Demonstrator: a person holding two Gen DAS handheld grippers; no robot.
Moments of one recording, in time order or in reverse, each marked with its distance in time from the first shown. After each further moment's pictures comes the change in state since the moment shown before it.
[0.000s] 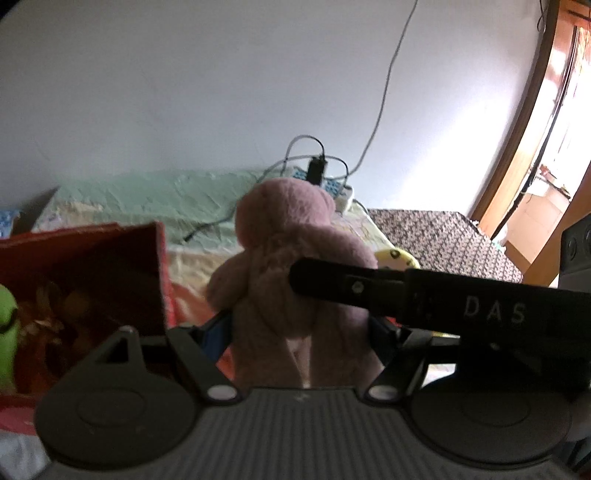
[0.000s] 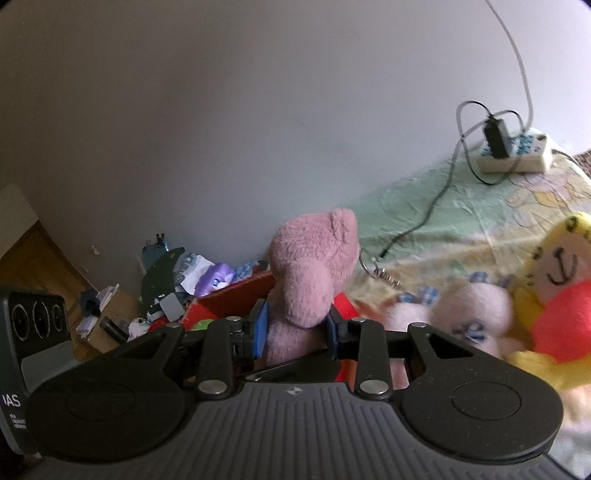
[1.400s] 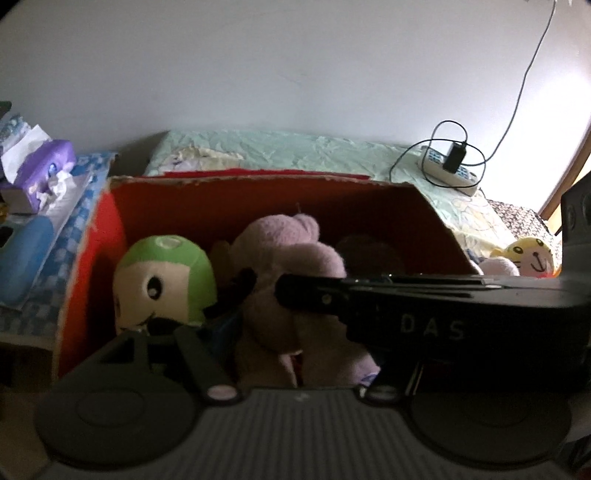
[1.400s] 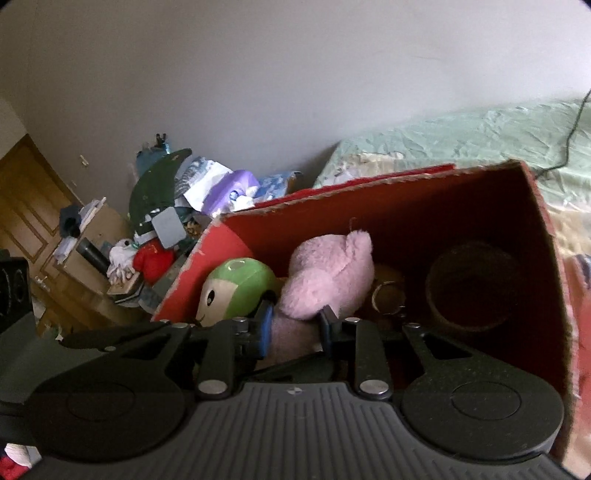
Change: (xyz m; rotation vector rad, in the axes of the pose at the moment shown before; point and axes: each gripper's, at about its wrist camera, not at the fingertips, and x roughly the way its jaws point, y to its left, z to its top) left arm -0.013 0.215 -0.026 -0.100 0.102 0.149; right arm 0.205 0.109 -0.049 -0.116 0.256 0.002
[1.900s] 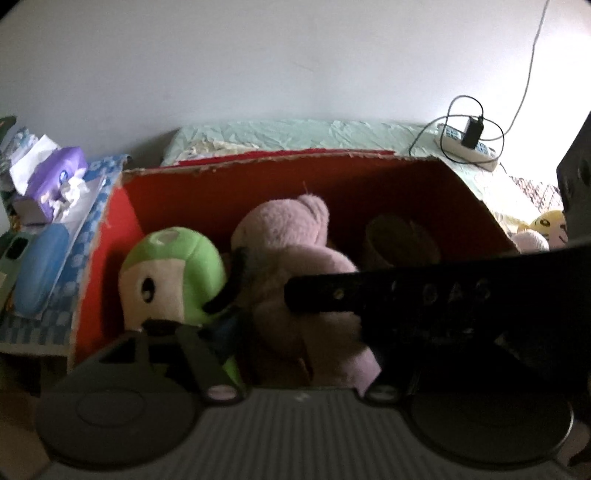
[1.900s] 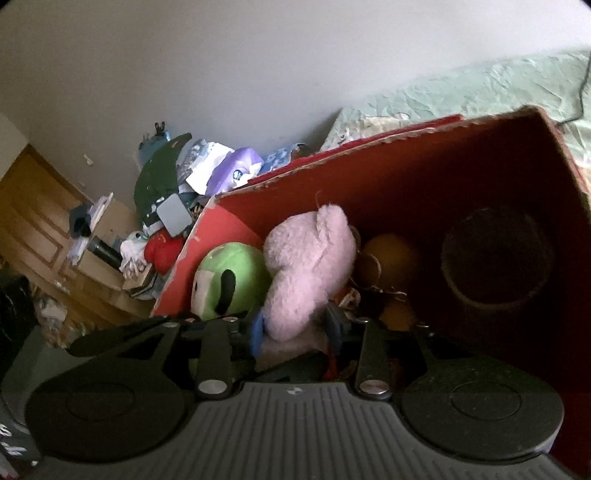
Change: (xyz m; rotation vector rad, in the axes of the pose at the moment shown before) left arm 0.016 0.001 -0.007 0.080 0.039 0.068; right arm 0.005 -0.025 0.000 0.112 0.101 0.041
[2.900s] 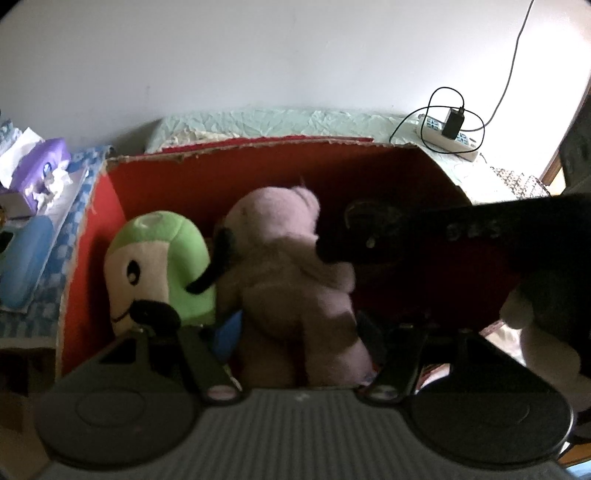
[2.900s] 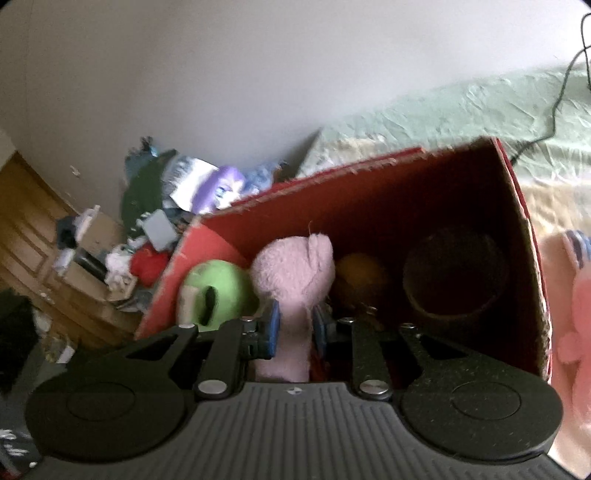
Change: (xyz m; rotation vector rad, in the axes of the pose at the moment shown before) left arm -0.003 0.008 -0.004 0.004 0.029 -0.072; right arm -0.007 -0.002 0.009 -0.015 -0.039 -0.090
